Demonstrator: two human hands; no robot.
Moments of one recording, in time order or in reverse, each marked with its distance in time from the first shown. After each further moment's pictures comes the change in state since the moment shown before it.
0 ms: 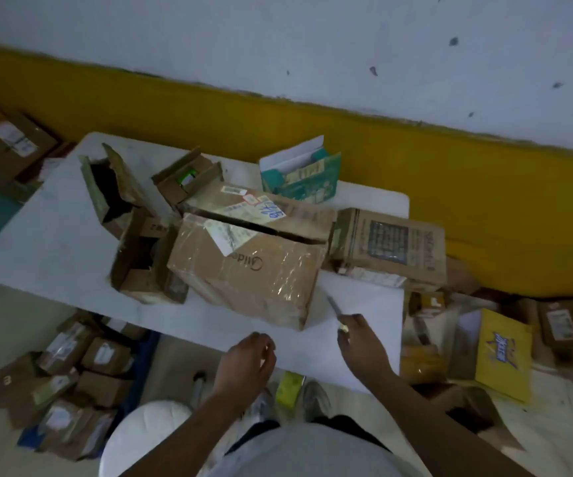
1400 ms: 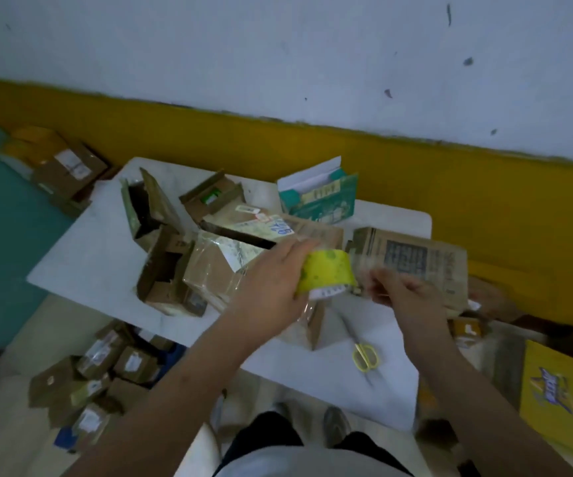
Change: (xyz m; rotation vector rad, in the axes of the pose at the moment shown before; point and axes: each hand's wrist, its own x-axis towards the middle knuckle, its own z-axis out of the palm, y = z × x) left_hand 0.078 0.148 -0.148 0.139 0.096 0.277; right_hand 0.001 -0.110 -0.167 0.998 0.204 0.138
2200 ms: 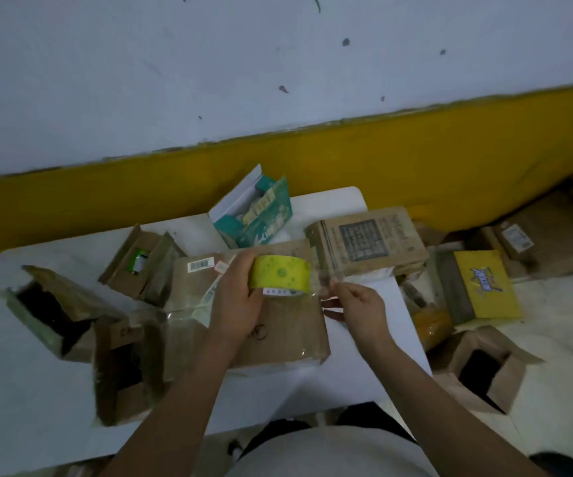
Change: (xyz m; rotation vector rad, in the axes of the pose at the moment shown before) left_hand 0.078 -0.119 0.042 -0.397 0.003 0.078; right_hand 0.030 0.068 0.089 0.207 0.393 0.170
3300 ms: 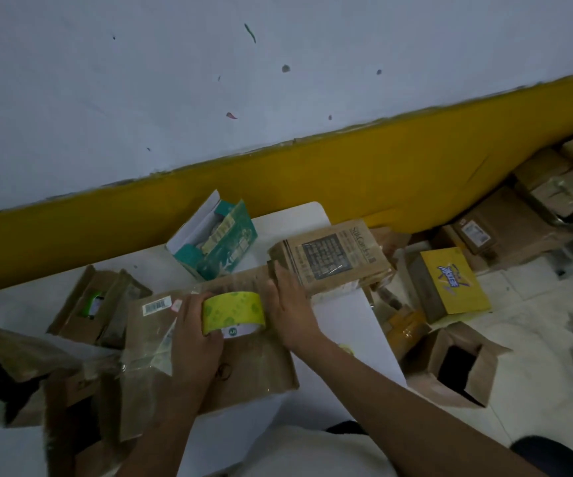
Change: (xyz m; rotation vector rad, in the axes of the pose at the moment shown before) left_hand -0.003 0.004 0.010 0.155 0.096 -0.057; right_hand 0.036 -0.011 0.036 -0.627 -0.170 -0.343
